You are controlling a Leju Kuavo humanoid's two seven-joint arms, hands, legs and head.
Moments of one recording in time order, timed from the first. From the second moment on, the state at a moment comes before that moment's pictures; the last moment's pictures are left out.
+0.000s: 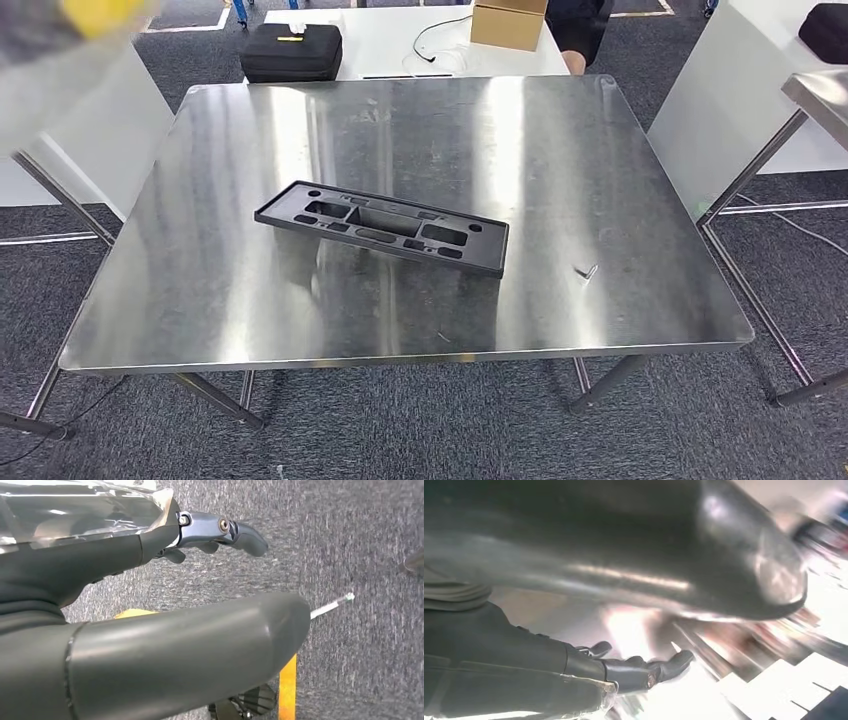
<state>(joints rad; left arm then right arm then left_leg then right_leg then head) -0.05 -0.14 0.53 -0.22 -0.42 0.29 -0.32 -0.13 -0.53 -0.51 -0.96 0.37 -0.41 -0.14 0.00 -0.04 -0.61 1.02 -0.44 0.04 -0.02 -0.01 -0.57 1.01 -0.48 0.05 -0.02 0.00</state>
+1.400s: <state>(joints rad) -0.04 -0.13 0.54 -0.21 -0.40 0.34 -0.28 -0.03 0.05 -0.85 -0.21 0.70 -0.37 -0.07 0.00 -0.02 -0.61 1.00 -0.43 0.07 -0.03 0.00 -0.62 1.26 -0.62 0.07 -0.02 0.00</state>
